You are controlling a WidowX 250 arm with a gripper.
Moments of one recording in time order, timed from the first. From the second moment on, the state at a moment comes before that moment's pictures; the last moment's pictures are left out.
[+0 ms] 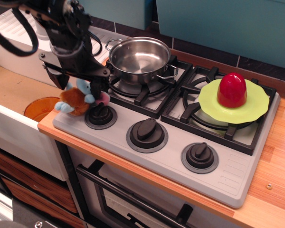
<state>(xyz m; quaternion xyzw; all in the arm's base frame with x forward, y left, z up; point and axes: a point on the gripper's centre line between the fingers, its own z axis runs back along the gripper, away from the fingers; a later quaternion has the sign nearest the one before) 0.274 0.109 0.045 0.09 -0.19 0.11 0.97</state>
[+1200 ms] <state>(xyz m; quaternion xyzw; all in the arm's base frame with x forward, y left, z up) 0.267 0.106 0.047 0.07 -0.15 0.11 0.98</state>
